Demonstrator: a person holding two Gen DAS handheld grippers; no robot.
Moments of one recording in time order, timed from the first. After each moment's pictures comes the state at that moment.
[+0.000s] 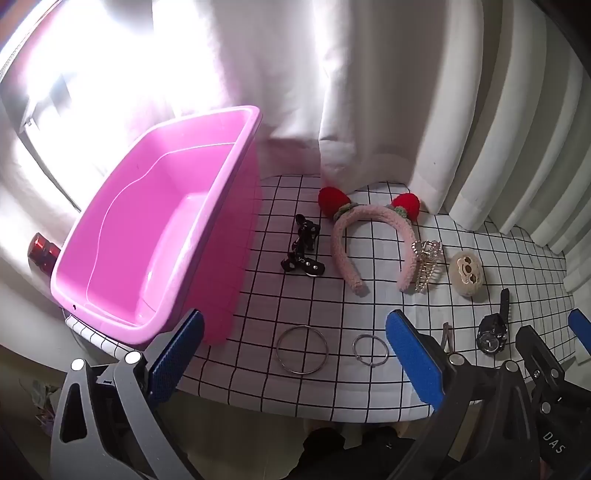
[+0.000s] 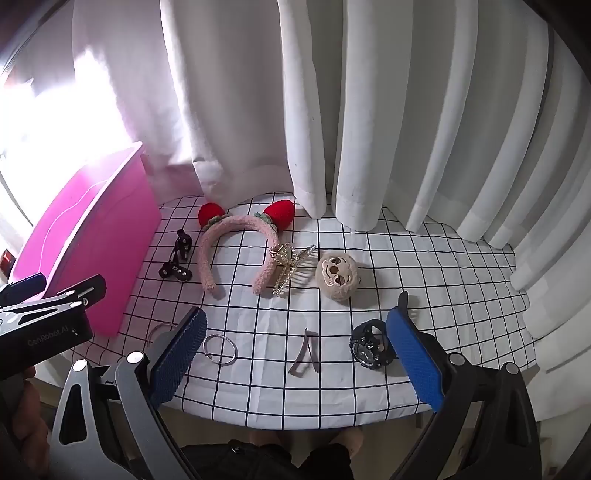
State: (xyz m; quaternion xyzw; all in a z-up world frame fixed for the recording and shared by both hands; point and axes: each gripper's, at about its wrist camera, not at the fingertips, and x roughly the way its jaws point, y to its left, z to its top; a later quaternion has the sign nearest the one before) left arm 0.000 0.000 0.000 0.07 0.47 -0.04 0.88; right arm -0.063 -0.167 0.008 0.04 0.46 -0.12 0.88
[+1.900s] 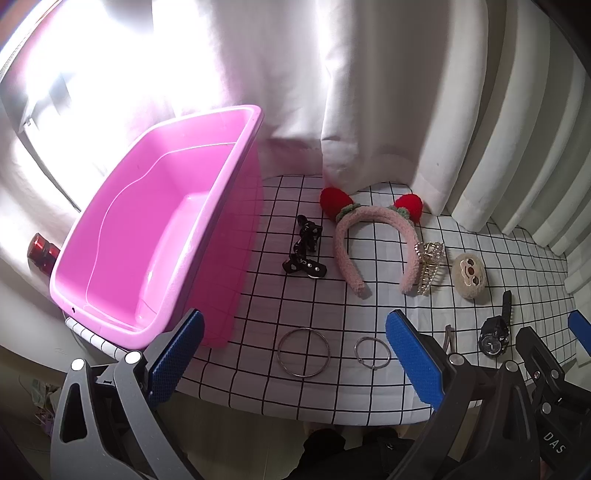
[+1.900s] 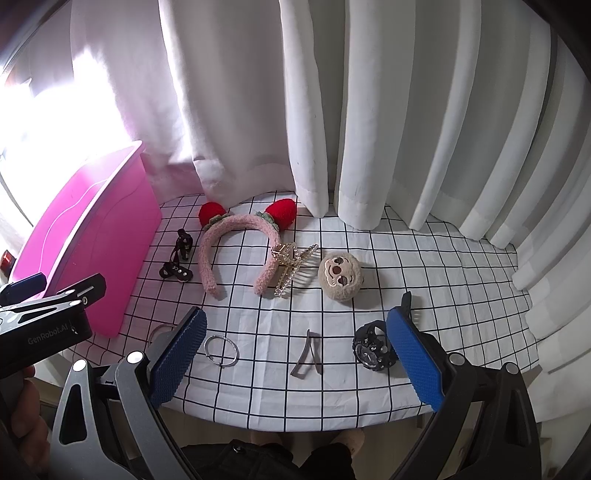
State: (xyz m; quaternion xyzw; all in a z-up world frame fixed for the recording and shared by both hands) left arm 0.003 0.001 -0.002 0.07 0.48 -0.04 0.87; right arm -0.060 -0.166 0.005 0.05 0.46 -0.12 0.88
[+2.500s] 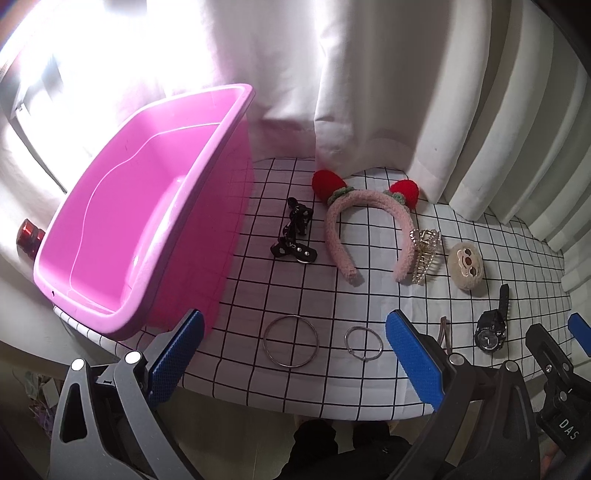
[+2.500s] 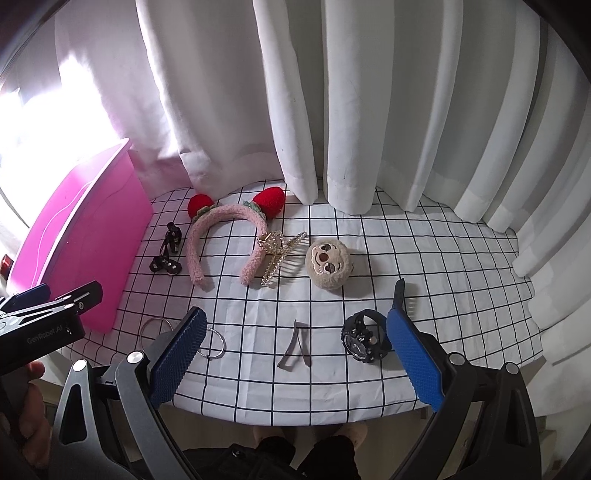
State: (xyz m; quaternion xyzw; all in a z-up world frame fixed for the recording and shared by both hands) left arm 0.003 -0.007 -0.025 0.06 0.50 -0.05 0.86; right arm -0.067 -0.197 -0.007 0.07 0.48 -0.12 0.87
